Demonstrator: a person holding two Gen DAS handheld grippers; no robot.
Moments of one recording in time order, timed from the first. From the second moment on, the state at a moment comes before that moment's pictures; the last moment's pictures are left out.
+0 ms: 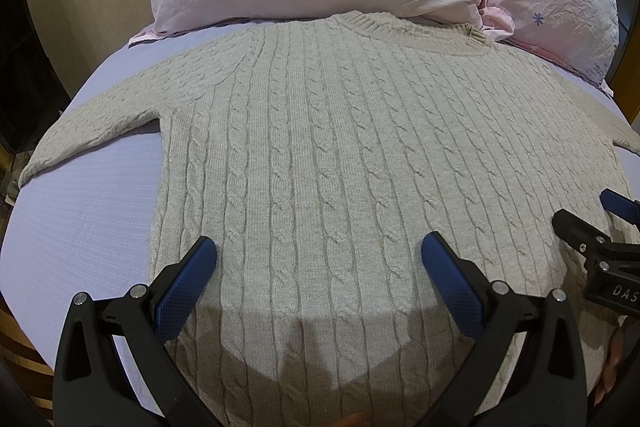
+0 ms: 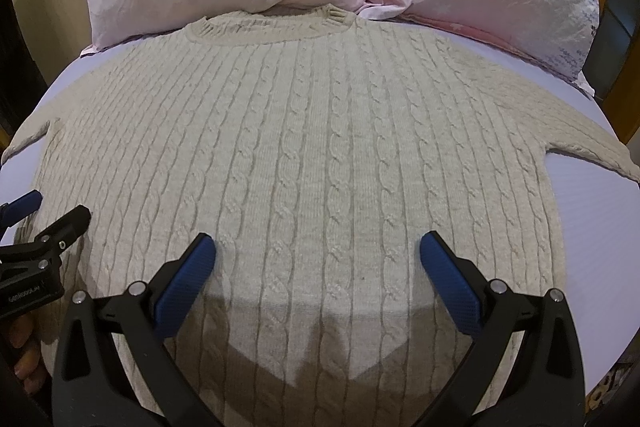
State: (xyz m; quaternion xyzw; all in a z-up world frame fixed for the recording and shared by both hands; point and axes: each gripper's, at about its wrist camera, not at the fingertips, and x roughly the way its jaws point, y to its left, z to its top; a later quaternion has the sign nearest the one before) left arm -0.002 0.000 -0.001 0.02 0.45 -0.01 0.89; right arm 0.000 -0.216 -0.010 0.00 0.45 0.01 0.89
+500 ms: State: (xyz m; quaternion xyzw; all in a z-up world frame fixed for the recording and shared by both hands) left arm -0.008 0.038 0.024 -0.07 0.37 -0.05 0.92; right arm 0.004 -0.547 0.012 0.35 0.35 -0.23 0.84
